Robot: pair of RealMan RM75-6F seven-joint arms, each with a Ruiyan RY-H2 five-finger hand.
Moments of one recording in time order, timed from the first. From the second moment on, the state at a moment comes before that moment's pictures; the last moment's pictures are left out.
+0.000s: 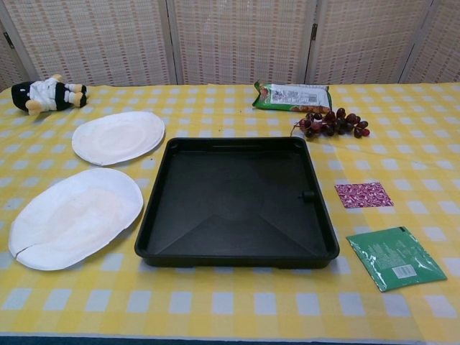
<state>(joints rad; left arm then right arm) -0.08 -1.30 0.04 -1.52 1.77 1.60 0.14 0.04 -1.13 -0.03 -1.52 -1.72 1.60 0.04</state>
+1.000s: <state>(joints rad) -0.09 -1.69 0.06 -1.10 1.78 1.57 0.22 0.05 -1.14 -0.03 -1.52 -1.70 1.57 0.02</state>
